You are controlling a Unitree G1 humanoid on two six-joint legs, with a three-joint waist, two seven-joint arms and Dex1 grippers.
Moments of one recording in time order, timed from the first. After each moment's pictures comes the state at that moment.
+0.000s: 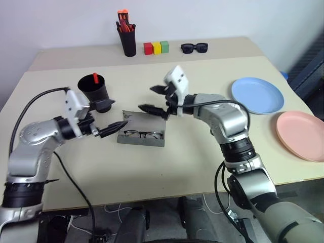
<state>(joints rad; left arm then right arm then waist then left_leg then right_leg) -0.37 0.72 0.14 -0.07 -0.46 0.30 -0.98 -0.85 -0.20 0.08 0.06 0.35 0.66 0.84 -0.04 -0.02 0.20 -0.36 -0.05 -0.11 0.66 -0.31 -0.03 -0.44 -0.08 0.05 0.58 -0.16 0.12</state>
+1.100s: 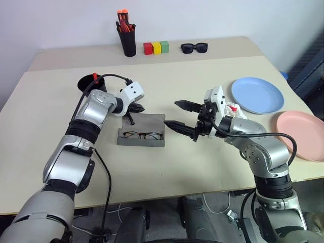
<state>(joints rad) -1.02 0.48 -0.29 0.75 0.06 0.32 -1.02 -0.48 -0.41 0.01 -0.31 0.54 0.69 0.79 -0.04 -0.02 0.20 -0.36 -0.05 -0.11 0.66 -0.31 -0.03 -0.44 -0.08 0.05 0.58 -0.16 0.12</state>
